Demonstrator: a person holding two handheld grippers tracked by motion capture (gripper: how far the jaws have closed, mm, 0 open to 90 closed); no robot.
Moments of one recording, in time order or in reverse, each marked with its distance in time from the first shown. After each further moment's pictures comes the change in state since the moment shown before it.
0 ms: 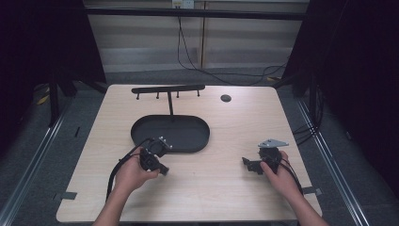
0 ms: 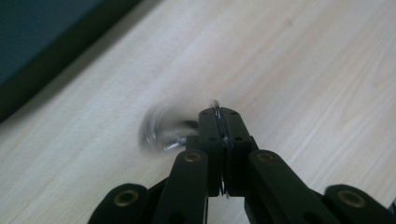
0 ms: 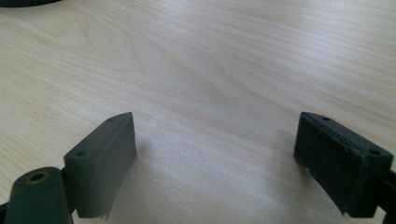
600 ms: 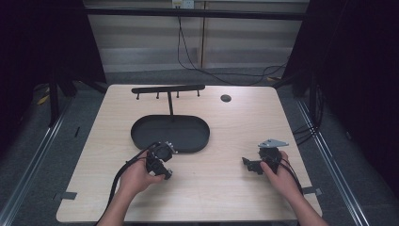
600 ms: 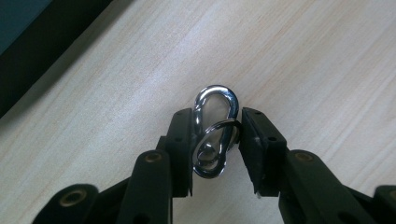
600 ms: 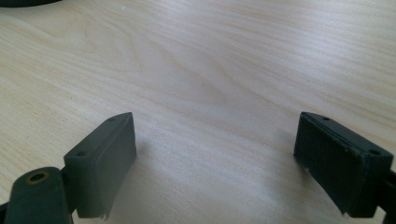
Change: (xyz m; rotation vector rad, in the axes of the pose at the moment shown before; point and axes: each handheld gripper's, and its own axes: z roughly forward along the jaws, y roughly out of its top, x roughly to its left) left arm -0.010 0.003 0.021 0.067 0.050 0.066; right arm 0.000 0.000 0.000 0.001 0.000 0.001
